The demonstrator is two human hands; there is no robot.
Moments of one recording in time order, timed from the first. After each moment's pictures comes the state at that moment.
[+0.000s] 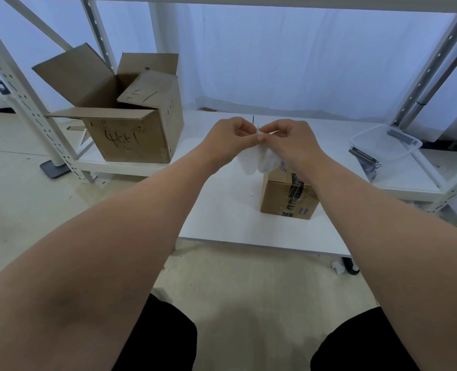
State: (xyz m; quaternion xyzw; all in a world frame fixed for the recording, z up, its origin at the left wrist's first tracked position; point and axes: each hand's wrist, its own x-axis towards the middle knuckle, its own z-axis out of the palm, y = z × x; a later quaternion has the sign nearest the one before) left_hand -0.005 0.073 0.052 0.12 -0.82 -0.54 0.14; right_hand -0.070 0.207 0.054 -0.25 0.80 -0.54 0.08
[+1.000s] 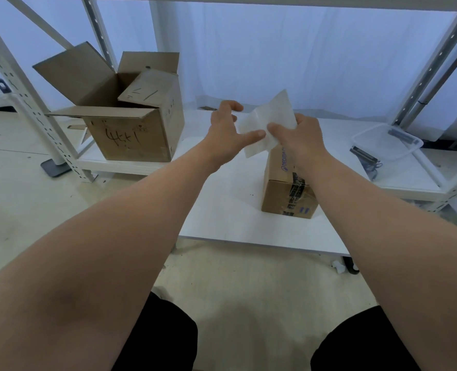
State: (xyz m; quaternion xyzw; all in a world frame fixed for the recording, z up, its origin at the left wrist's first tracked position) left_hand -0.009 0.070 0.050 0.15 -0.84 -0.50 0.17; right_hand -0.076 0.202 0.055 -0.19 0.78 -0.59 0.04
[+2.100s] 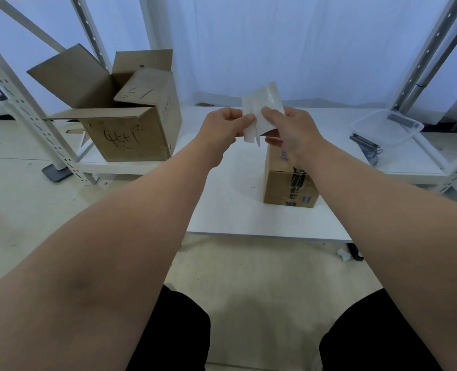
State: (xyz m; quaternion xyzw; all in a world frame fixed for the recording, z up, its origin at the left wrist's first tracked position) left_hand -0.012 0.068 0.047 0.17 -0.74 -0.63 0.15; right_hand -0.073 0.198 0.050 -0.16 0.71 -0.67 0.15
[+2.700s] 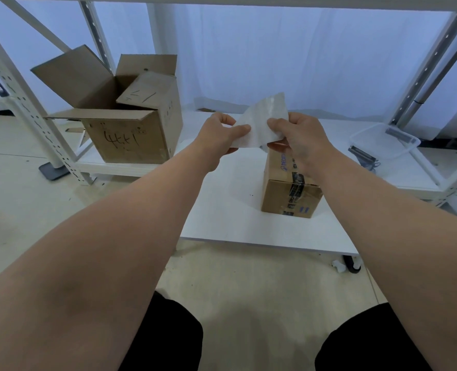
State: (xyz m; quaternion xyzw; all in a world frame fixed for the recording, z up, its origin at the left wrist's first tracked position) left_hand -0.013 0.061 0.051 0.21 -0.71 -0.65 0.16; right_hand -0.076 0.206 0.057 -0.17 0.70 -0.68 0.14
